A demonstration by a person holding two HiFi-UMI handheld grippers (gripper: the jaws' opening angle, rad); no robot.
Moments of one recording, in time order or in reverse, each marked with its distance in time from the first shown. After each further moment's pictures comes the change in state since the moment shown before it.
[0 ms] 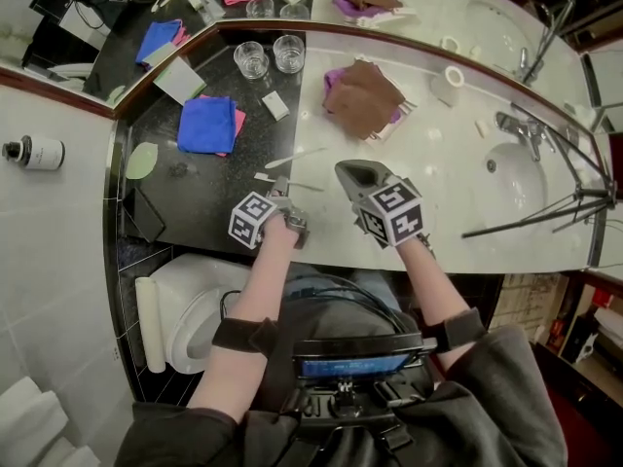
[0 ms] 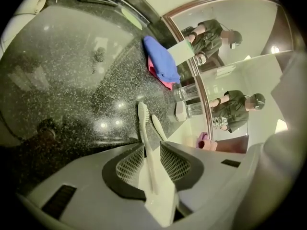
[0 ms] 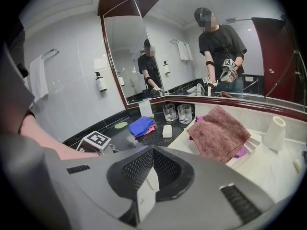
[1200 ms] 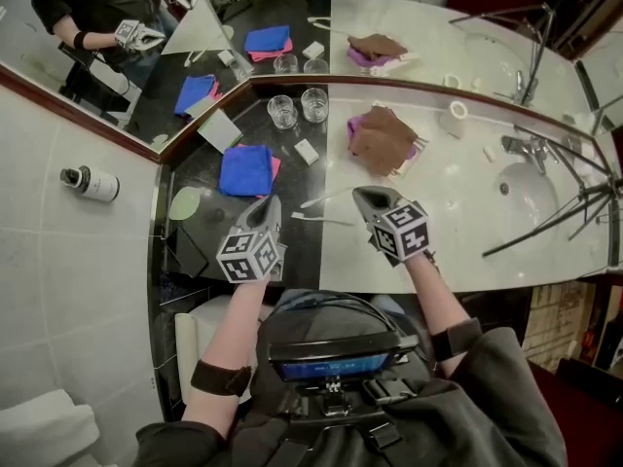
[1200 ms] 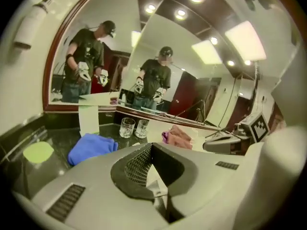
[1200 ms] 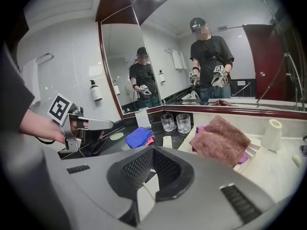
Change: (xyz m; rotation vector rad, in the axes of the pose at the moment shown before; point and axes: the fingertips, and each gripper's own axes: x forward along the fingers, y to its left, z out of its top) left arm -0.121 -0.163 0.090 1.198 -0.043 -0.278; right arm 0.010 0.015 0.032 0.049 -0.097 -0.066
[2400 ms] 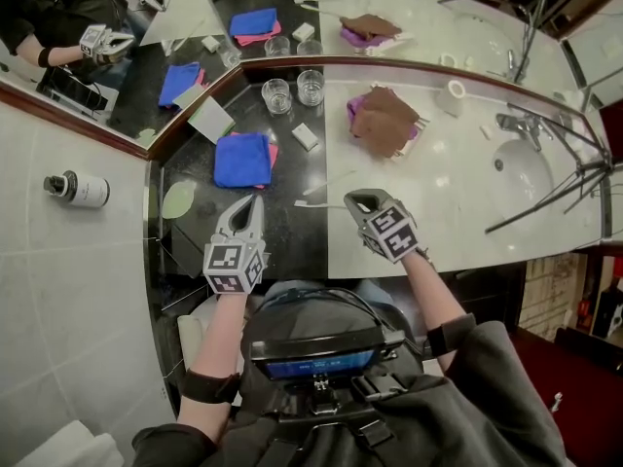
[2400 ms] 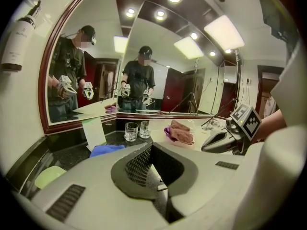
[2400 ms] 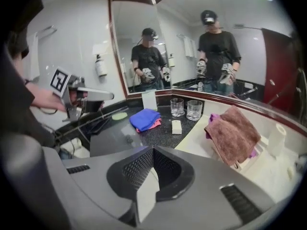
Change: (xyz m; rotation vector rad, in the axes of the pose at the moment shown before) left arm -0.032 0.042 -0.002 0.235 -0.005 -0.065; right arm 0.032 0.044 -0.050 -0.145 0.180 -0.030
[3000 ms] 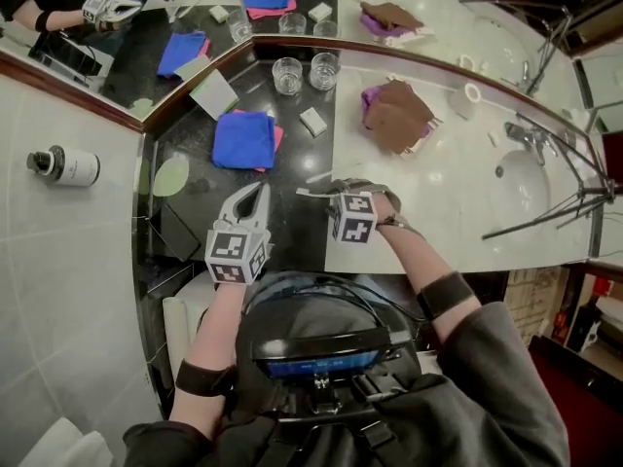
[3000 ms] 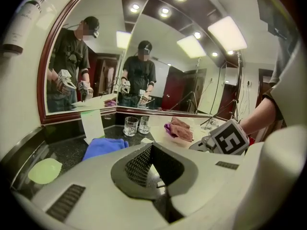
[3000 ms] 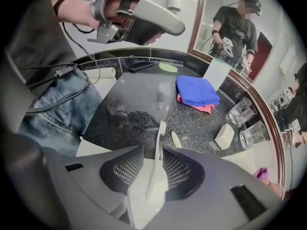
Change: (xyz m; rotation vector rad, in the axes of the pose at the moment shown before) left arm 0.012 0.003 -0.019 -0.036 0.026 -0.029; right arm 0.090 0.045 -0.067 -0.772 0.496 0.283
